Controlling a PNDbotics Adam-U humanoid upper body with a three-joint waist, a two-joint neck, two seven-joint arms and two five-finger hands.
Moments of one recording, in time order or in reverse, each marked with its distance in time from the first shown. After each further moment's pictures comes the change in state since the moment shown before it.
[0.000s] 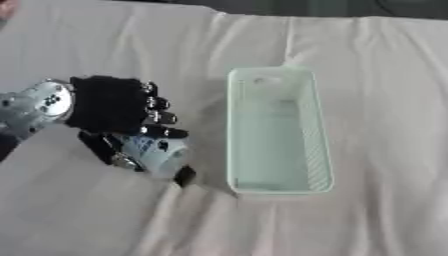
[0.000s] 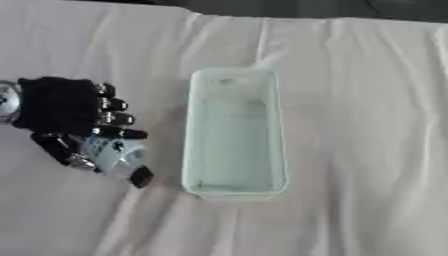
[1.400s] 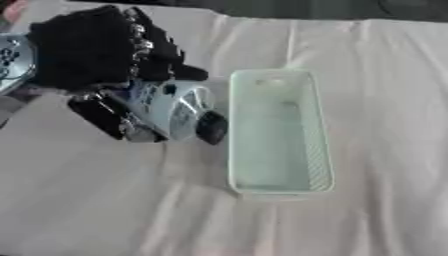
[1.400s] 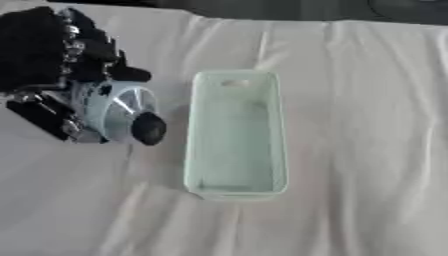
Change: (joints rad) left arm -0.118 0.053 0.065 -0.178 0.422 0.179 -0.138; right arm 0.008 -0.001 -0.002 0.000 0.008 -0.002 -0.008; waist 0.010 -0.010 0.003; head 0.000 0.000
